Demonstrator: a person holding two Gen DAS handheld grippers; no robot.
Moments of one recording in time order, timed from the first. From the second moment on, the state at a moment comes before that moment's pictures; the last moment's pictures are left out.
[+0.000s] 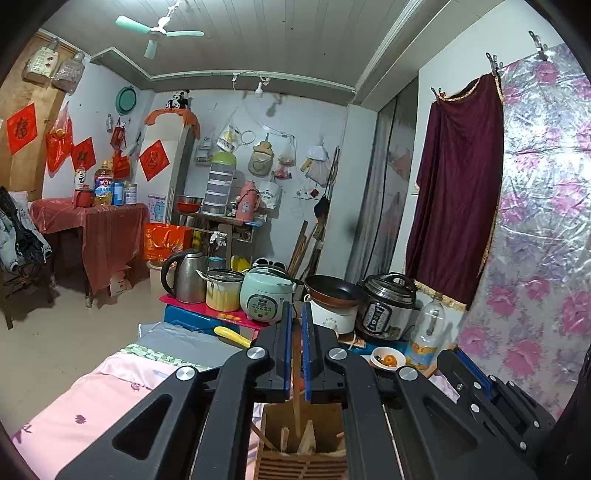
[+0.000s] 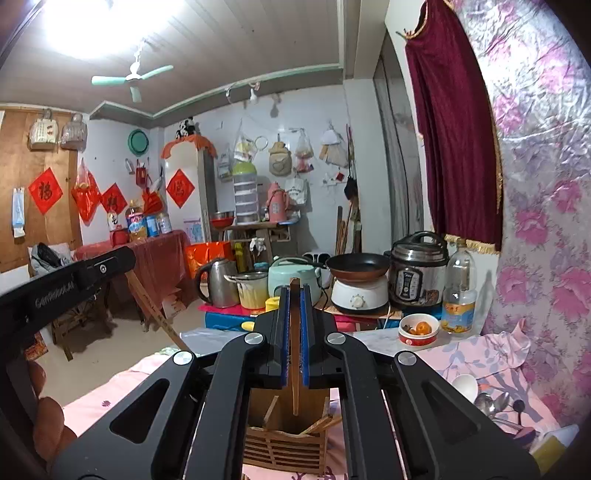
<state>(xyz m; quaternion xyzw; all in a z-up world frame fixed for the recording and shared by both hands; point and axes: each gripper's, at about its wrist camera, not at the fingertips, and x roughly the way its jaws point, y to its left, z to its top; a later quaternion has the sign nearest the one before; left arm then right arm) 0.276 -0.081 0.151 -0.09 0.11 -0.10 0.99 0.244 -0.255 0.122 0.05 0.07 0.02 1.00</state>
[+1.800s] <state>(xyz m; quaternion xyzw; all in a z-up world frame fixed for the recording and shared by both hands) 0.293 -0.066 0.073 -0.06 0.25 -0.08 0.96 0.229 -0.263 0.090 0.10 0.20 0.07 0.97</state>
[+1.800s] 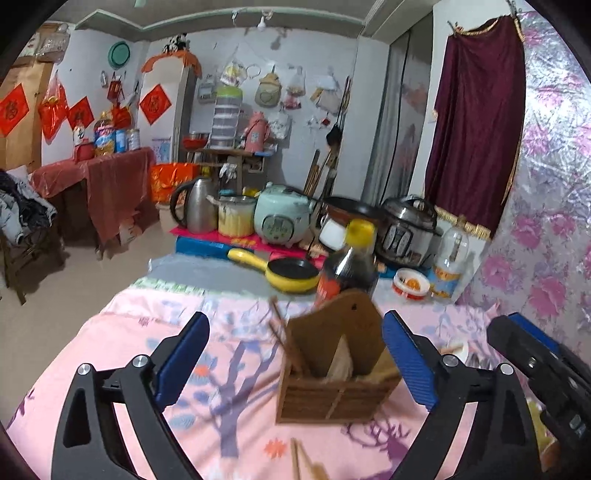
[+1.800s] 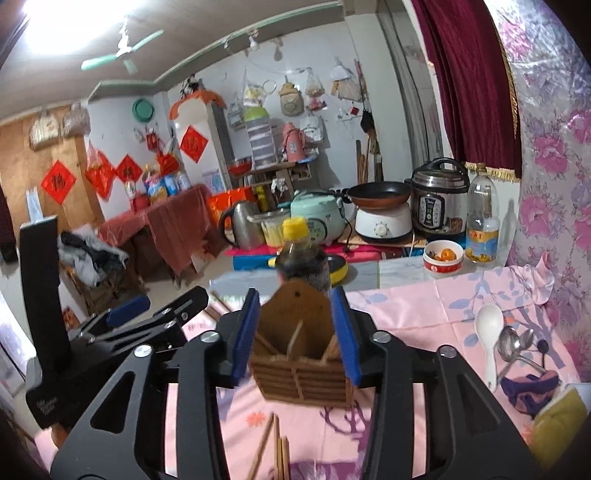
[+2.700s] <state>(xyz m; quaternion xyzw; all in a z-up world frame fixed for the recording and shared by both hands) 0.194 -0.069 -0.094 0.13 0.48 -0.15 0.86 0.160 -0.270 -0.042 0.02 0.38 0.03 0.92</state>
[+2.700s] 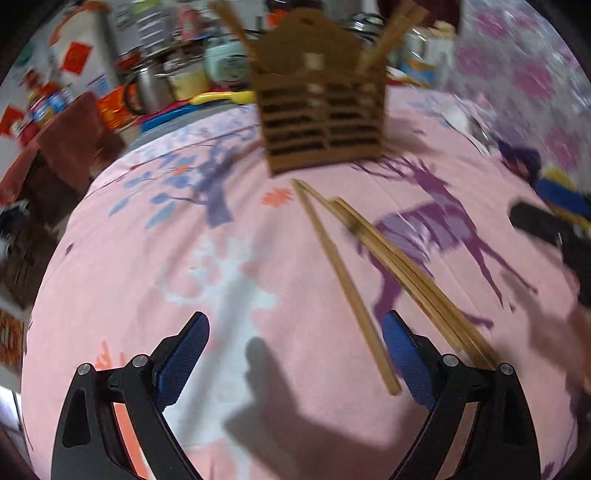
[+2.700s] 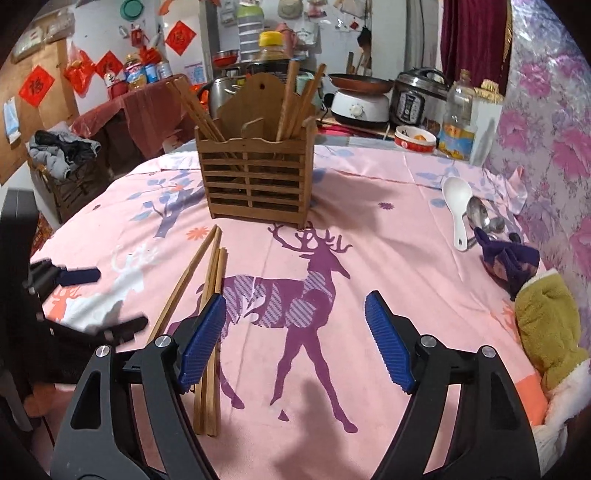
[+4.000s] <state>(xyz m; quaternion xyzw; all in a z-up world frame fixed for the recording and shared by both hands) 0.234 -0.035 -0.119 0.06 0.54 -0.07 0.83 0.167 -0.248 -0.096 -0.01 0.49 0.11 0.86</state>
